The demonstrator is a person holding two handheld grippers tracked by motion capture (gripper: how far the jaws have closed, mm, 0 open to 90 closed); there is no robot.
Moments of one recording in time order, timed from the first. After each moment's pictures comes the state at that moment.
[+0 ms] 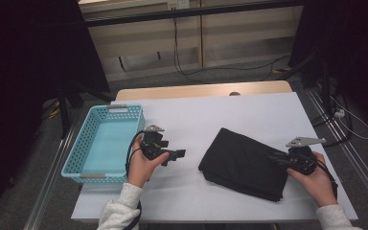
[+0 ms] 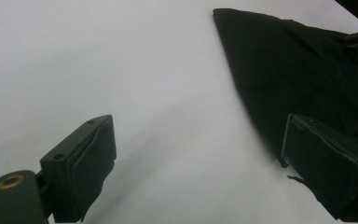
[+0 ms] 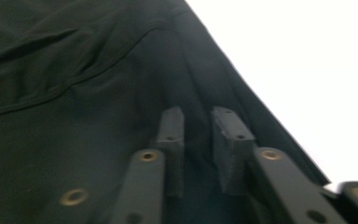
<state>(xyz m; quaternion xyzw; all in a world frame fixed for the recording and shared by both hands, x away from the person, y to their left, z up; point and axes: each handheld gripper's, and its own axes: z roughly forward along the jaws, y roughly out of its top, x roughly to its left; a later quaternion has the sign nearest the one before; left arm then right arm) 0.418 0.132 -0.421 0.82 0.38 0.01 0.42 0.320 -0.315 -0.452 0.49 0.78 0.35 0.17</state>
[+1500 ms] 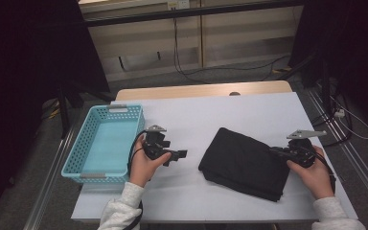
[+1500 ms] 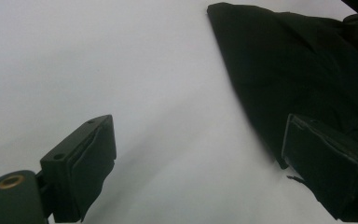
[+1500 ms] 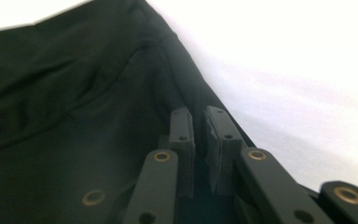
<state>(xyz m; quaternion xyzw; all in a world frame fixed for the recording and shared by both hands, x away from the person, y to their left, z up) 0.419 0.126 -0.423 0.82 0.38 0.01 0.42 0.335 -0.319 -0.442 0.51 0.76 0.37 0.17</state>
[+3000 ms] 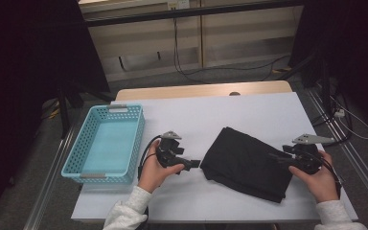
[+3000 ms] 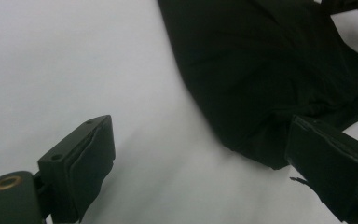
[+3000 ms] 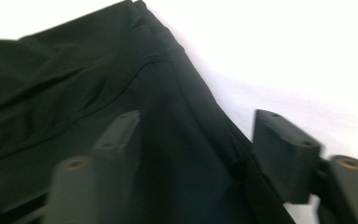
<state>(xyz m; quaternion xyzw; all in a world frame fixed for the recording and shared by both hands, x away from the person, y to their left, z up) 0.398 0.087 -0.433 0.85 0.32 -0.03 0.41 0.319 -0.322 -0.443 0.52 0.74 0.38 0.20</state>
